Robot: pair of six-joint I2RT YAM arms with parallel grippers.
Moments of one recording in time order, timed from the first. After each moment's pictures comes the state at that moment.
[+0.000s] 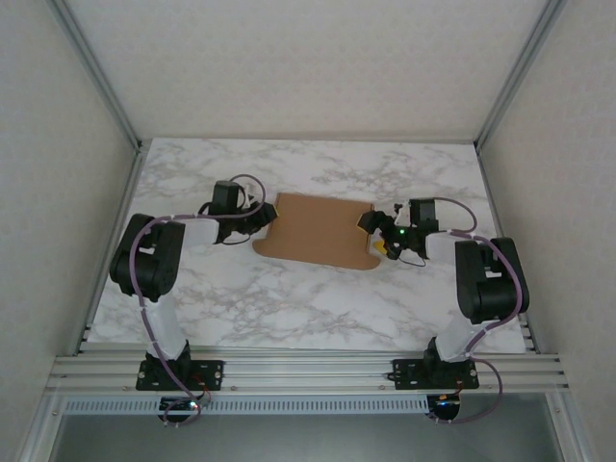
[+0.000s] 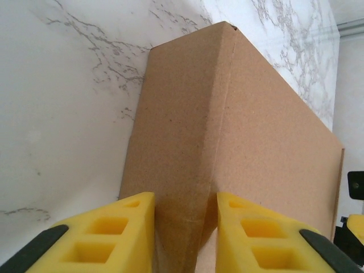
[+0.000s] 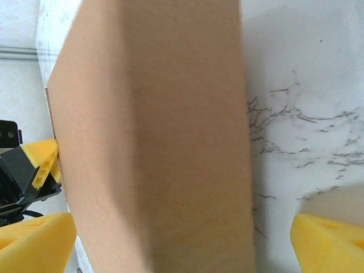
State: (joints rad) left arm -0.21 1.91 0.98 0.18 0.54 -0.77; right arm 0.13 1.69 0.76 0.07 -0.69 0.75
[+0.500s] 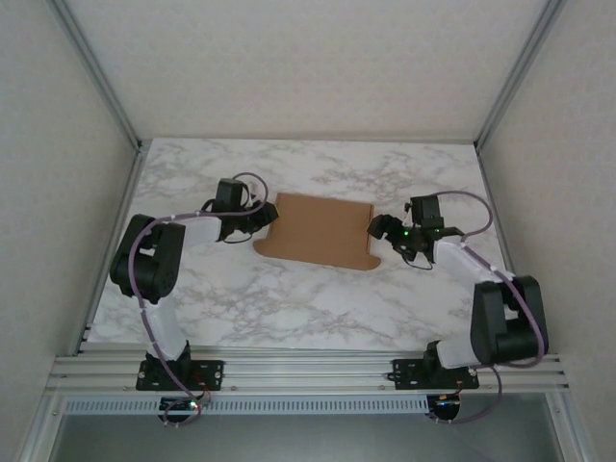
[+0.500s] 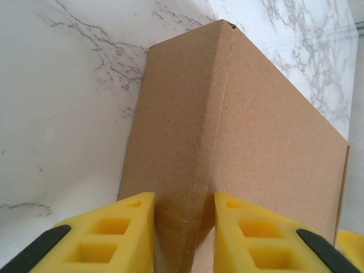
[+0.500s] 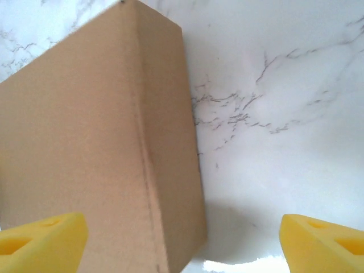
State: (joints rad) left arm -0.25 1.89 1.02 0.09 0.46 -0.75; right arm 0.20 1.39 0.80 -0.35 -0.30 0.65
